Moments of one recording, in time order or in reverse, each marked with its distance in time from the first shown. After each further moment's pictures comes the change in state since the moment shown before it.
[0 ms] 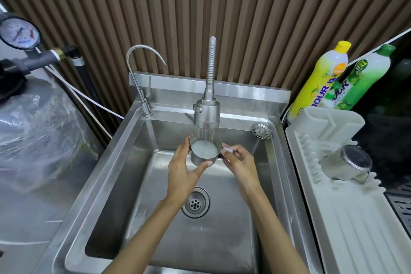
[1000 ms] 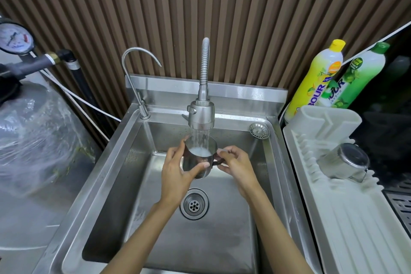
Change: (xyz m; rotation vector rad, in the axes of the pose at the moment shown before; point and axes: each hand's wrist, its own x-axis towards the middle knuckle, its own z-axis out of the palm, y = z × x) left_hand -0.001 -0.003 -0.002 0.052 0.022 -0.022; right_hand 0.009 -0.001 -0.003 -0.122 -0.037 0.117
